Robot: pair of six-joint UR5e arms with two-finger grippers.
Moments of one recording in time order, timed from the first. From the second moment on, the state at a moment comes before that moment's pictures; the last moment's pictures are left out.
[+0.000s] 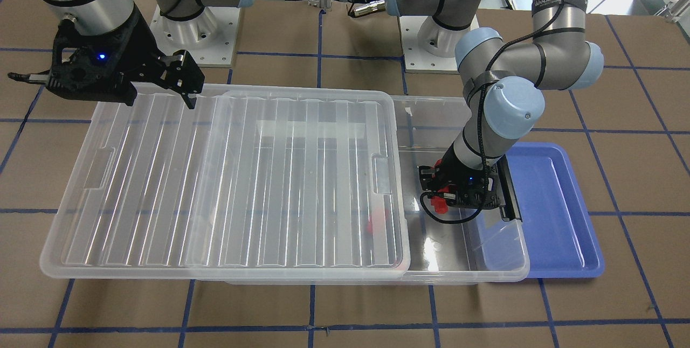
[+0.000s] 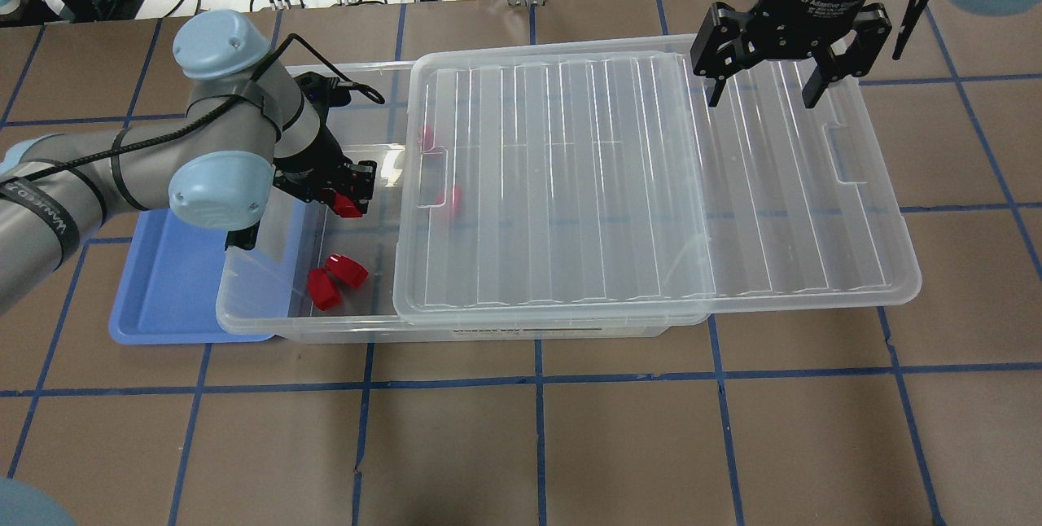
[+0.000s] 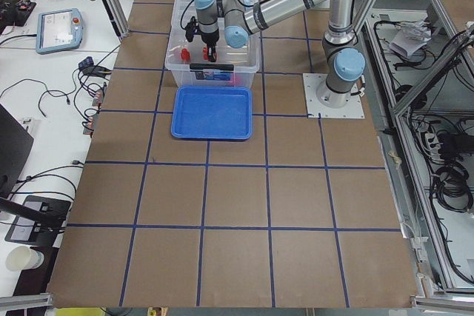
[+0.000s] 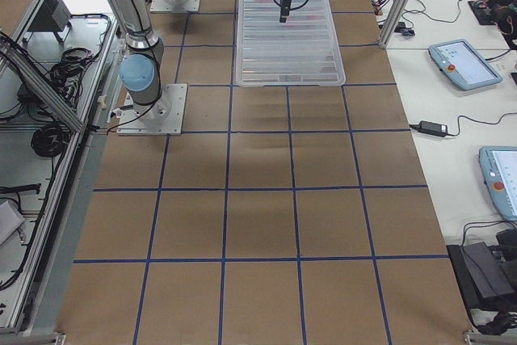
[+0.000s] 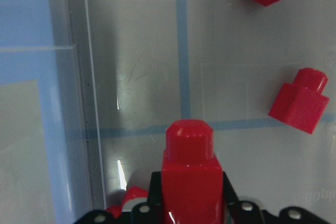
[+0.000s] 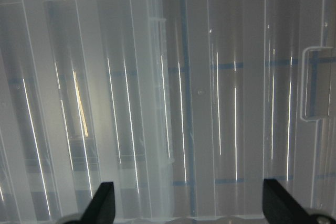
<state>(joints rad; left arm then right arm) -1.51 -1.84 -1.90 -0.96 1.51 0.10 1.58 -1.49 1.44 -1.47 -1.55 0.07</state>
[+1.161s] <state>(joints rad) -1.53 -1.80 -1.67 -1.28 1.51 0.05 1.58 -1.49 1.44 -1.47 -1.55 0.07</state>
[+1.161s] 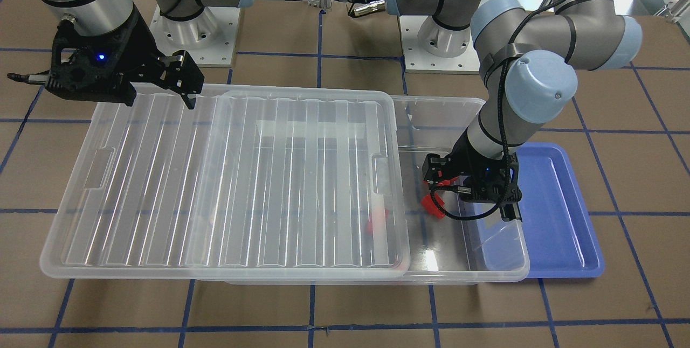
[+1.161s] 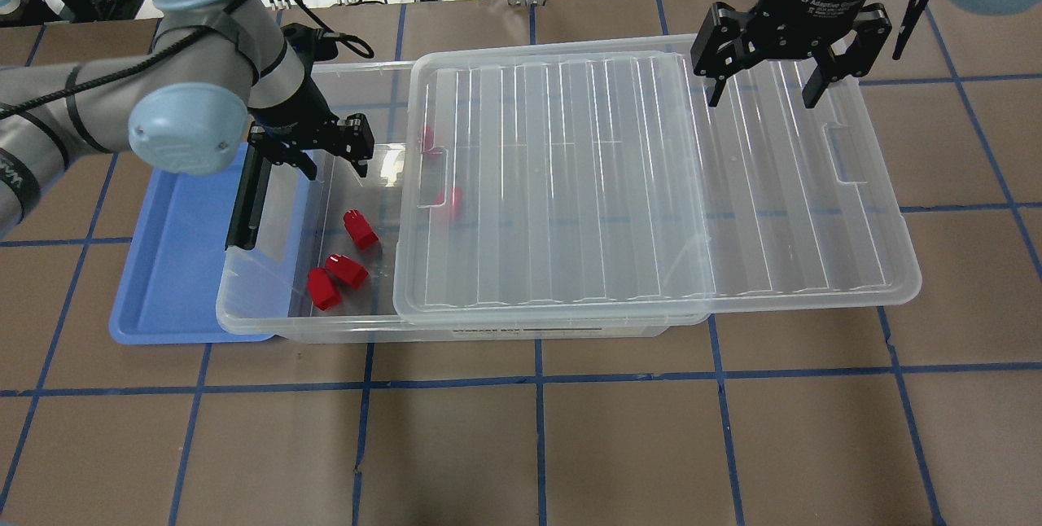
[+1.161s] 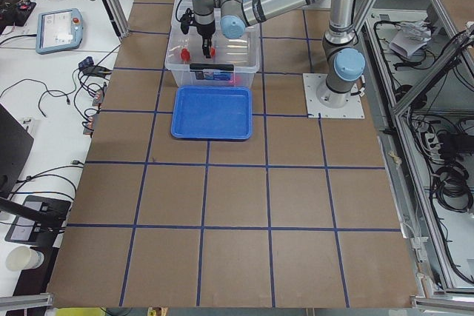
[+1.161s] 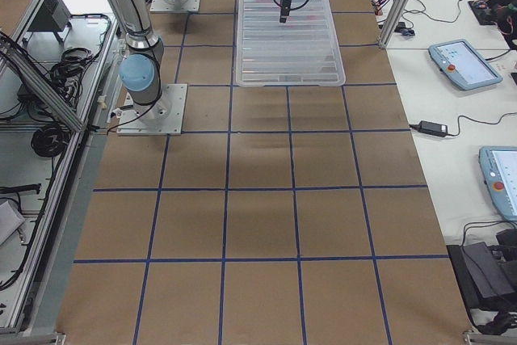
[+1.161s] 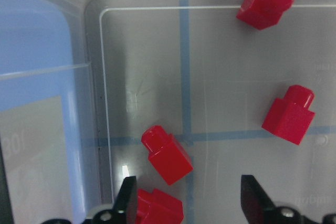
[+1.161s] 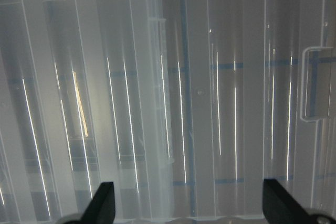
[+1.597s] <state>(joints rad) -1.56 -1.73 -1.45 -1.57 1.52 0.01 1.57 -1.49 1.43 -1.46 -1.56 0.06</state>
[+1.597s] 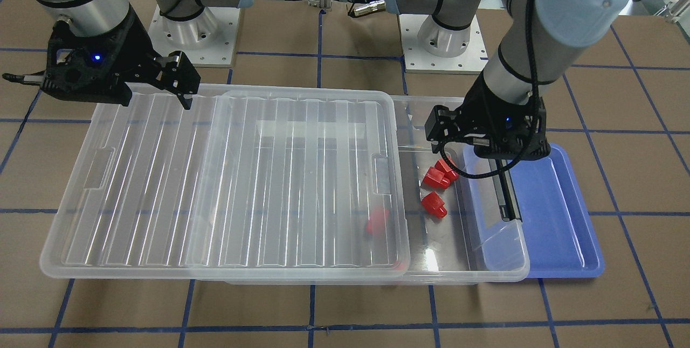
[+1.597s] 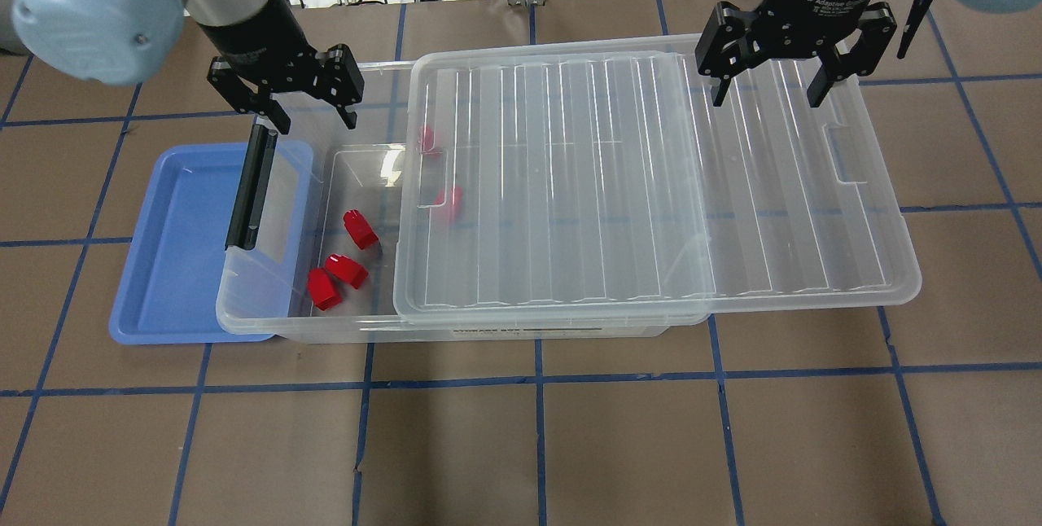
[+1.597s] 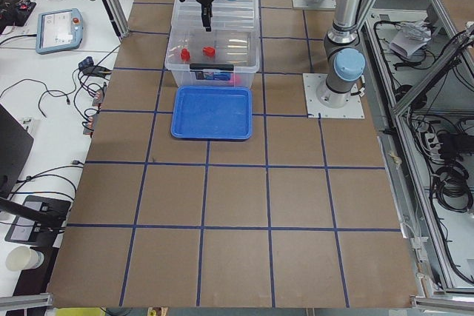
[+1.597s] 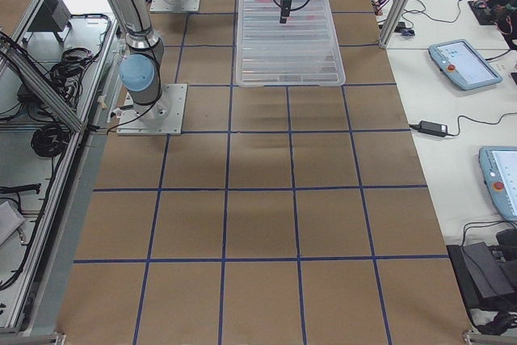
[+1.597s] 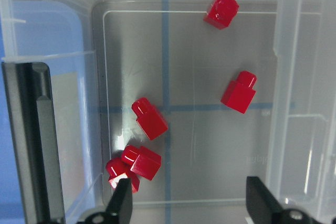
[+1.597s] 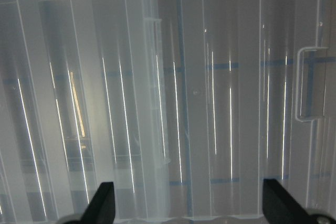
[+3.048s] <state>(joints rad) -1.54 -1.57 -1.53 -1.61 1.57 0.02 1.15 -1.44 1.72 -1.81 -1.66 -0.39</state>
